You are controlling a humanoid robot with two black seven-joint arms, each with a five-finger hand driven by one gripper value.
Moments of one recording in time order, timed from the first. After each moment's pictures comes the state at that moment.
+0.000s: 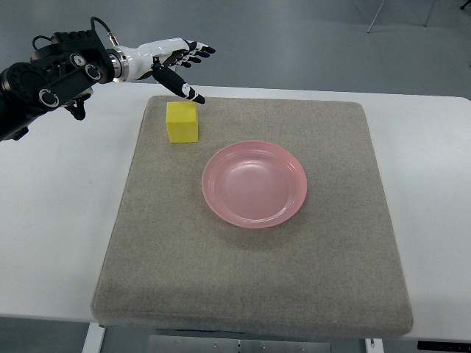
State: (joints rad) left arm -1.32 0.32 0.02 -0.57 0.77 -0.31 -0.24; right arm 0.00 0.00 -0.10 0.16 -0.06 0.03 0.00
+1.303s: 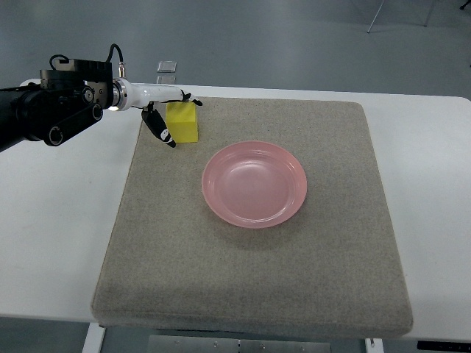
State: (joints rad) left arm -1.30 0.32 0.18 -0.58 1.08 -0.25 -0.28; right arm 0.00 0.00 -0.10 0.16 -0.06 0.03 0.00
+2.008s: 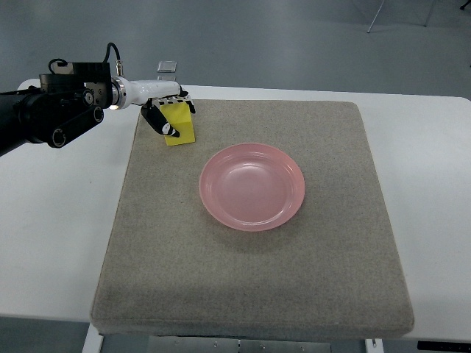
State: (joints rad) left arm -1.29 0.30 0.17 -0.55 1.07 -0.18 -0.28; right arm 0.00 0.00 -0.10 0.16 -0.06 0.03 0.00
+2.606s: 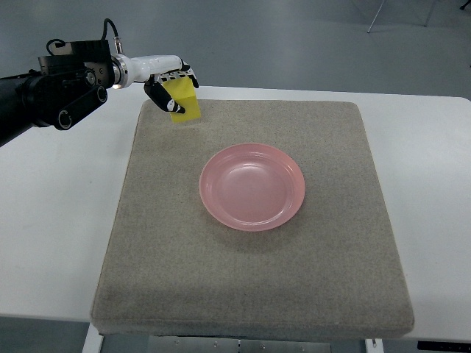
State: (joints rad) left arm -1.35 0.27 0.17 -0.48 1.01 -0.18 -0.28; right arm 0.00 0.00 -0.10 0.16 -0.06 0.03 0.00
